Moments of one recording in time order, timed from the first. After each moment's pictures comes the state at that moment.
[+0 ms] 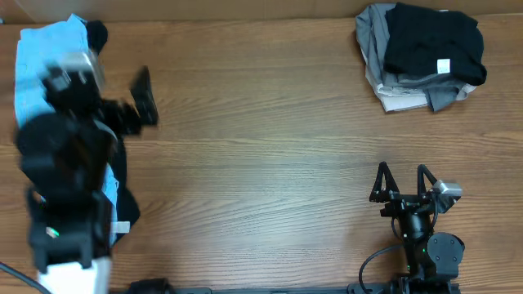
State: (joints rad) left arm 0.09 0.88 1.01 -0.31 0.16 -0.07; right arm -0.04 0.01 0.02 -0.03 -0.10 0.36
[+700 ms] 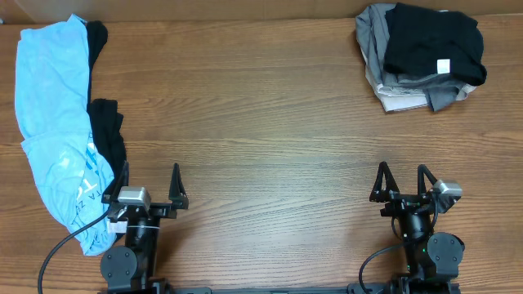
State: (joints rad) left arm 0.09 0.07 0.02 0.16 0.15 -0.09; right arm -0.04 0.01 0.02 -0.03 -0.09 0.36
